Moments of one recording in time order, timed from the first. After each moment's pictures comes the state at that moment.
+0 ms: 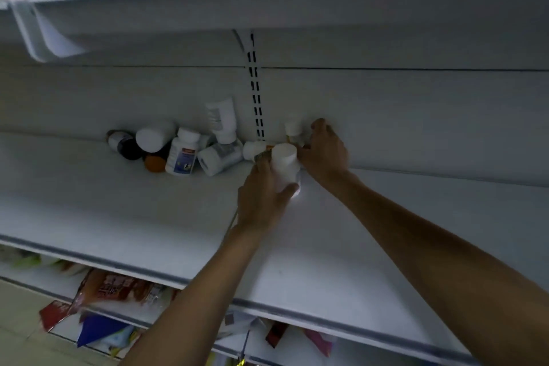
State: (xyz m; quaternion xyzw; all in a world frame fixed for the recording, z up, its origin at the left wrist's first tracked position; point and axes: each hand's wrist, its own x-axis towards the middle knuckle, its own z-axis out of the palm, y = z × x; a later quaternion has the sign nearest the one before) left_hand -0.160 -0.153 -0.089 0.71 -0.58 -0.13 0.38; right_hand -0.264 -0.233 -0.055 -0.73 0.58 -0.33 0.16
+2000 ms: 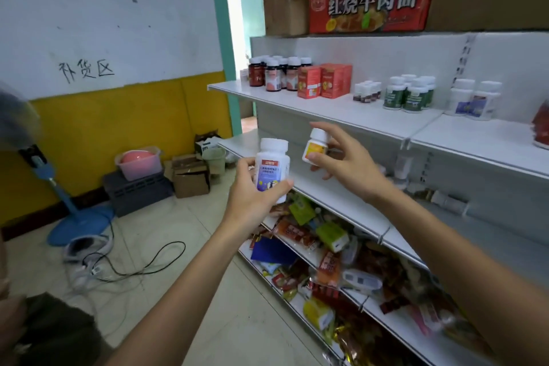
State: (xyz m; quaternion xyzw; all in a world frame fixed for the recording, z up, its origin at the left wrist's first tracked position) left_hand -0.058 0.337 0.165 0.68 -0.33 -0.10 0.64; right_hand -0.160 0.189 0.198 -0.82 0.08 -0.32 0.46
